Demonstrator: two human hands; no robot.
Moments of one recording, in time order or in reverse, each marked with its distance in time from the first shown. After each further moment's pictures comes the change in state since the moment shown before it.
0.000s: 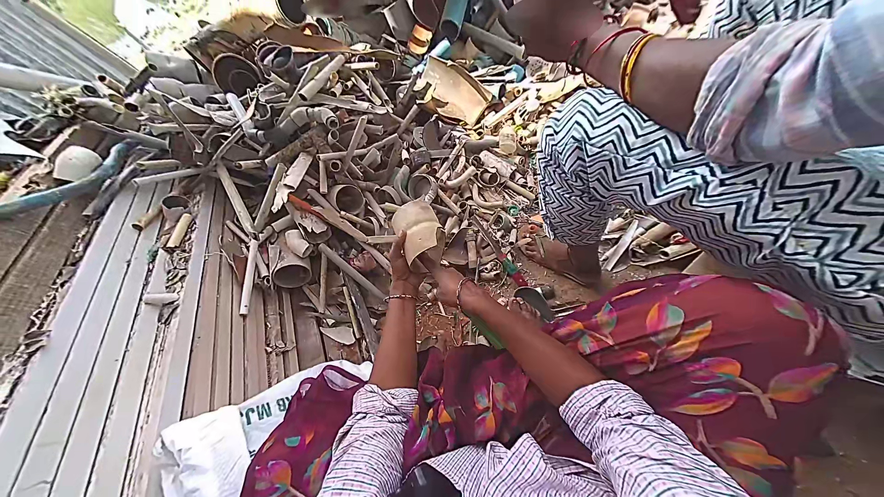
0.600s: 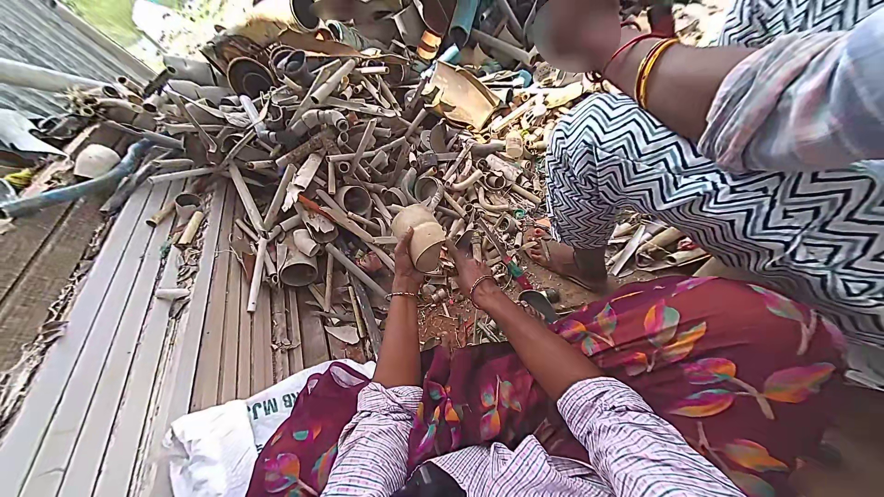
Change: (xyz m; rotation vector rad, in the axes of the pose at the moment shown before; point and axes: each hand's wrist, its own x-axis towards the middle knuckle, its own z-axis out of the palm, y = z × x) left_hand 0.004 0.011 0.010 0.172 0.131 0.029; right_hand 0.022 0.032 0.004 -0.097 0.235 0.125
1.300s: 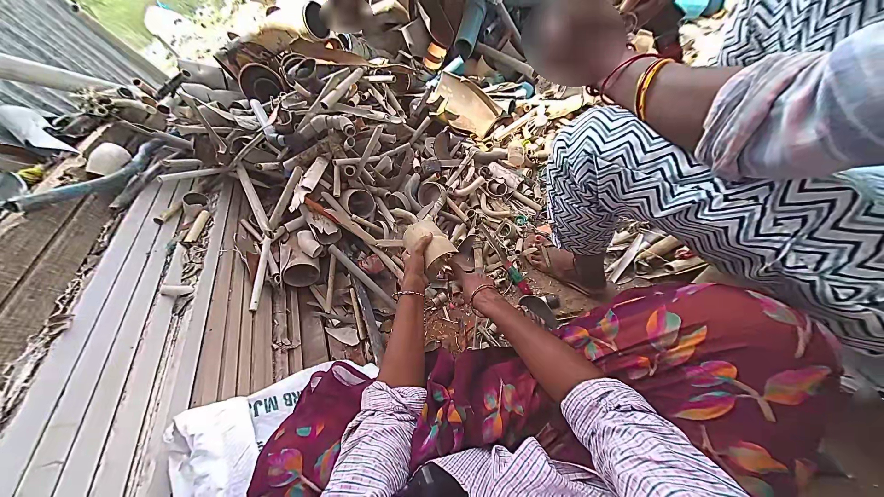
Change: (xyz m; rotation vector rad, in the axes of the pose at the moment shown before) left_hand 0.000 -0.003 0.012 0.393 0.320 -0.208; right_hand -0.006 -0.001 0.005 -0.124 -0.179 0.060
